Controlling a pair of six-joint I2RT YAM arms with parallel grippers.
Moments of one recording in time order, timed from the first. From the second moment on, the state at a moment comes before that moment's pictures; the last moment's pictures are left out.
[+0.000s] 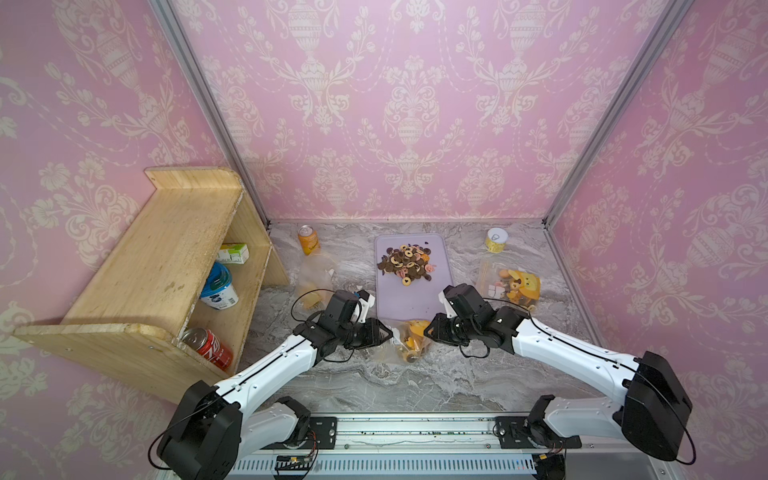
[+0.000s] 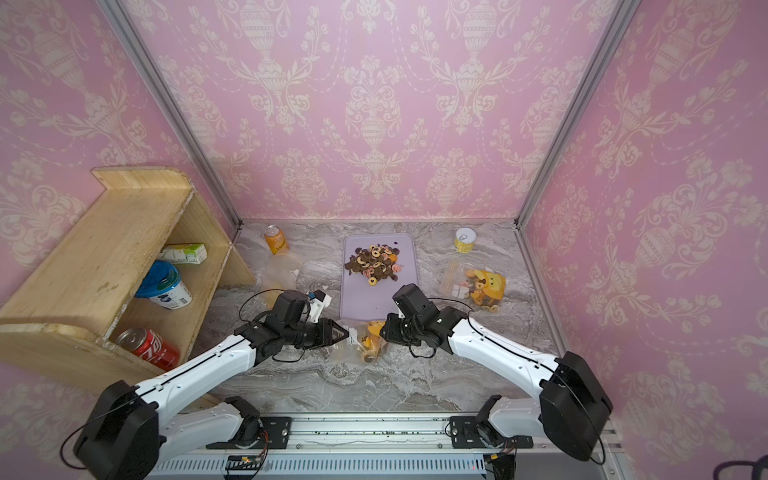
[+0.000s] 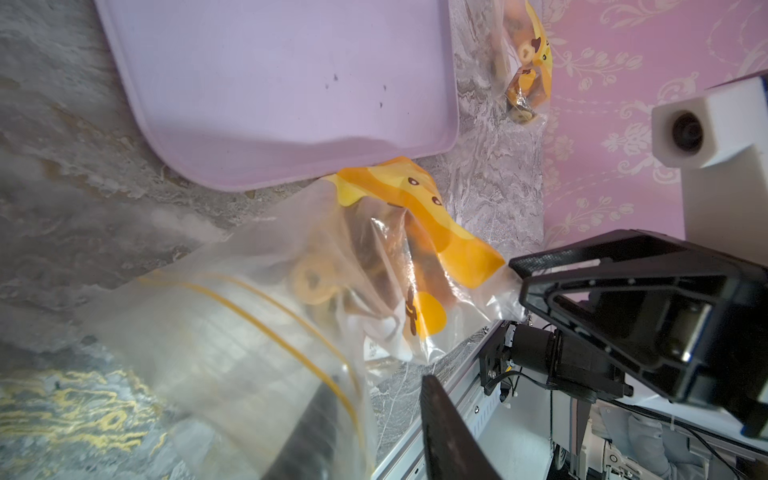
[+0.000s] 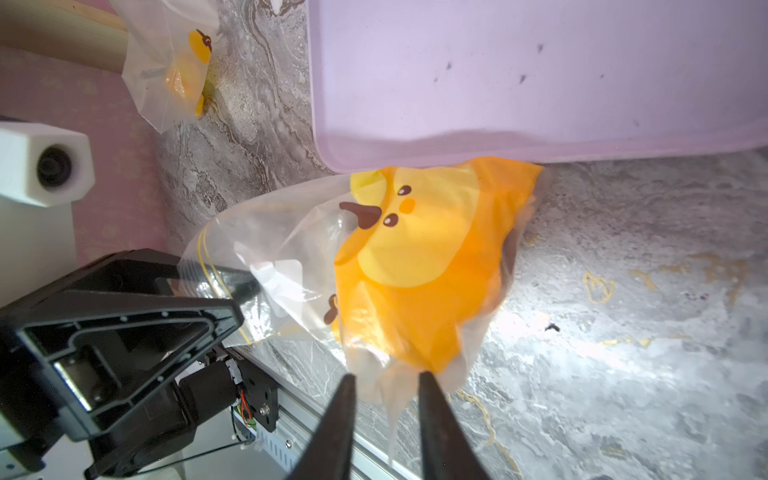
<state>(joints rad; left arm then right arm) -0.53 1.15 0.60 -0.27 0.53 -0.73 0.75 1.29 0.86 -0.48 -0.21 0.87</state>
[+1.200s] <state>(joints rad) -0.64 1.23 0.59 -0.19 0.55 -0.73 0.77 1.33 0.78 -0.44 -0.25 0.89</state>
